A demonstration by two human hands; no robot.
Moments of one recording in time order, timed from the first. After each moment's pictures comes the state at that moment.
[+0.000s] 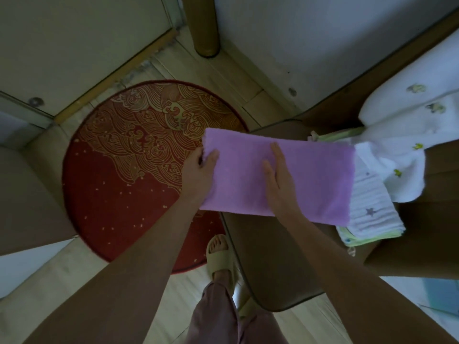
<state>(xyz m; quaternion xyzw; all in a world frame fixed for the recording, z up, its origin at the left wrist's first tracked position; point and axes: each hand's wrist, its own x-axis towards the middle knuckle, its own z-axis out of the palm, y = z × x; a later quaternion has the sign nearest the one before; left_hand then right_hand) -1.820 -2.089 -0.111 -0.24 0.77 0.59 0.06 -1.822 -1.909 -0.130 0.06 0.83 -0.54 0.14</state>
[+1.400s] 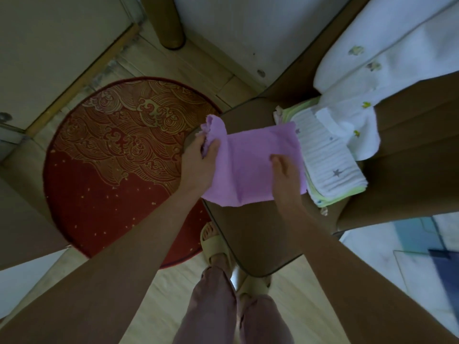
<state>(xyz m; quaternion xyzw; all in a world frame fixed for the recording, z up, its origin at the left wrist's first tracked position) -1.808 -2.044 -0.093 -0.14 0.82 0.54 0.09 -1.778 -1.863 -0.110 0.29 0.78 -0.54 0.11</state>
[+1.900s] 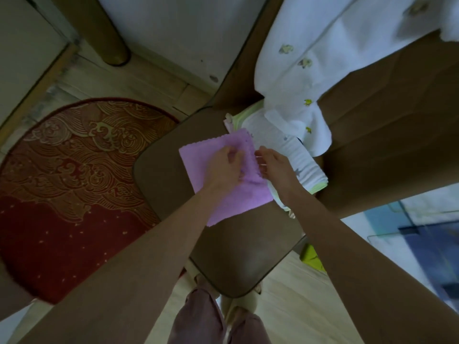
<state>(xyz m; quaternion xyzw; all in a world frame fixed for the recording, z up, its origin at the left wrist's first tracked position) -1.846 -1.904 -0.119 -0.07 0.83 0.50 0.25 -1.822 -1.776 -0.107 0.33 0.71 -0.60 0.16</state>
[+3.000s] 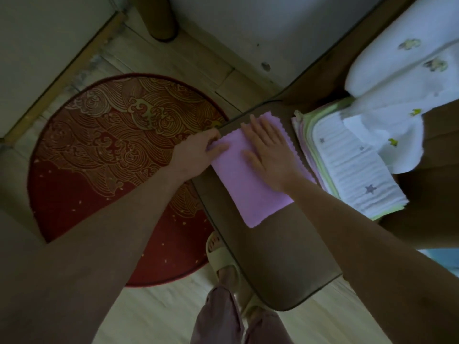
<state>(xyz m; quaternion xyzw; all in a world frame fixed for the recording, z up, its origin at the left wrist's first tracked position) -1.904 -2.099 -0.172 0.11 0.90 0.36 0.21 -1.880 -1.877 -0.171 -0.18 0.96 -0.16 0.16</state>
